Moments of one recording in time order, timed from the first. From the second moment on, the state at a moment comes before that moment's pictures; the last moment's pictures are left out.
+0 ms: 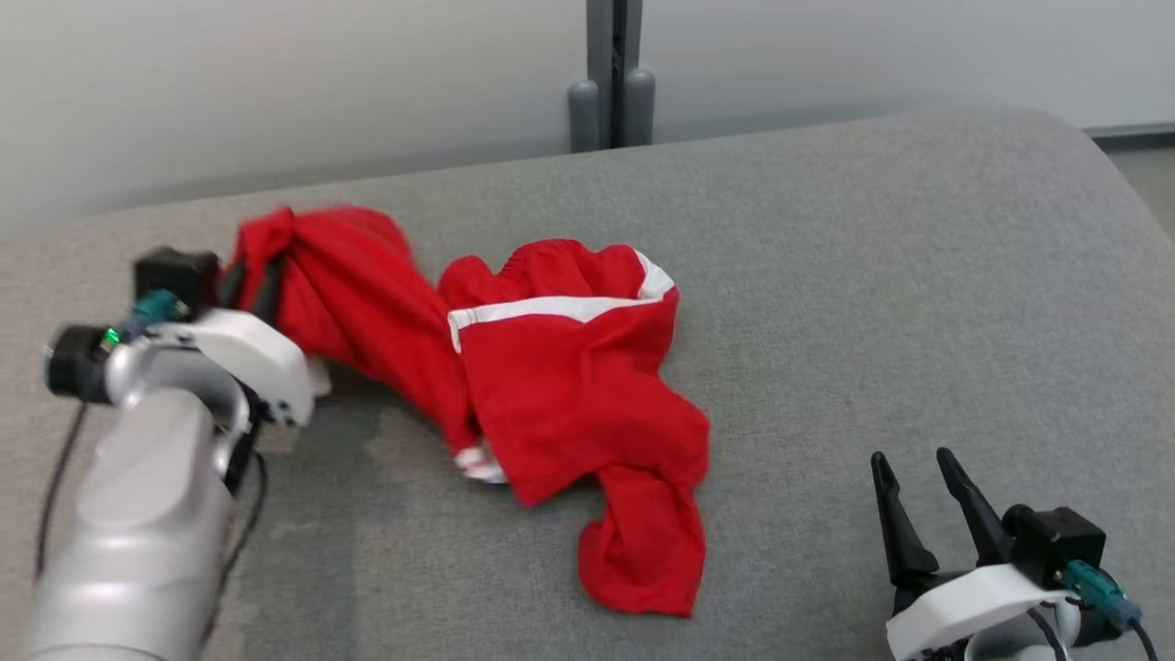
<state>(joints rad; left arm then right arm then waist) -0.72 0.16 -0.16 1.01 -0.16 -0.10 -0.24 -0.12 -0.05 0.09 0.40 0.25 0.13 -0.26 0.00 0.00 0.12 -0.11</state>
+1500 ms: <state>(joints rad) -0.55 0.42 0.05 0.94 -0.35 0.01 -0.20 -0.13 -0.05 0.08 0.39 0.25 0.13 -0.26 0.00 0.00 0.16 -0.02</state>
